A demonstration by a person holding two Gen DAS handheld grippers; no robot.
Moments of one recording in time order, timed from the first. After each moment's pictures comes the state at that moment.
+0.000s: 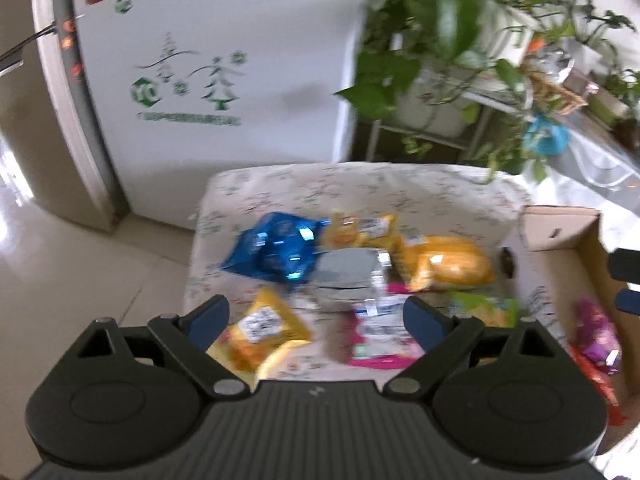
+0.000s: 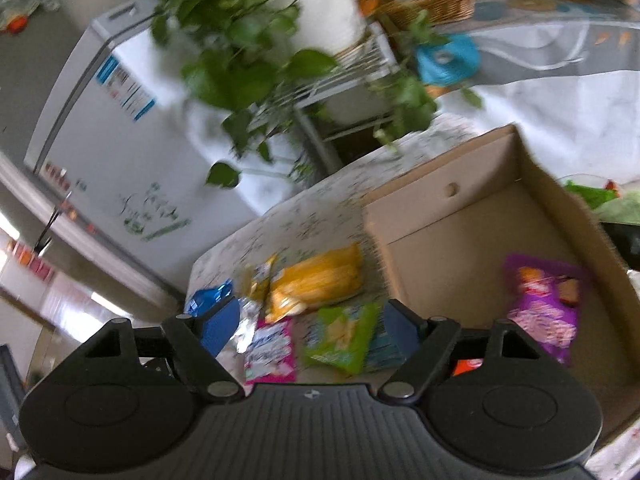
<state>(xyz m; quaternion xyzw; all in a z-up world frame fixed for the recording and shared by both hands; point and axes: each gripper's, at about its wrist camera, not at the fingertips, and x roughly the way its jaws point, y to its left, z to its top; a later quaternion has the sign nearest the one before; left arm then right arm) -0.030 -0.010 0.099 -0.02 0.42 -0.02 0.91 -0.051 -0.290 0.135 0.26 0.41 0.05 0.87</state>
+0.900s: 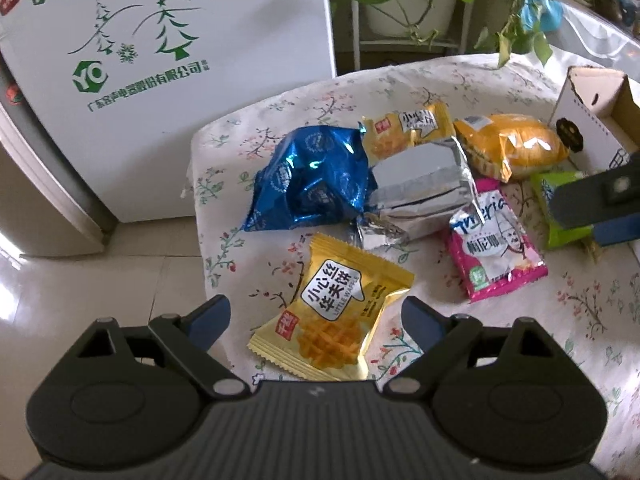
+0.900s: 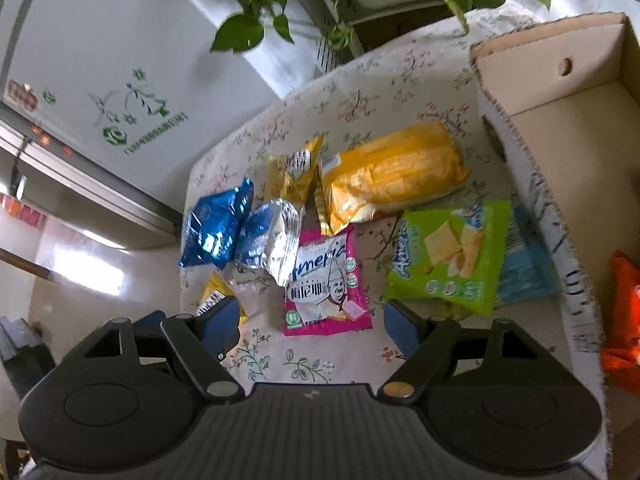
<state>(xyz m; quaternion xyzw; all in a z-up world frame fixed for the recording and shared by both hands) 0.008 0.020 0.016 0.12 0.47 -0.10 0.87 0.002 -0.191 0.066 0.25 0.54 0.06 0.80</state>
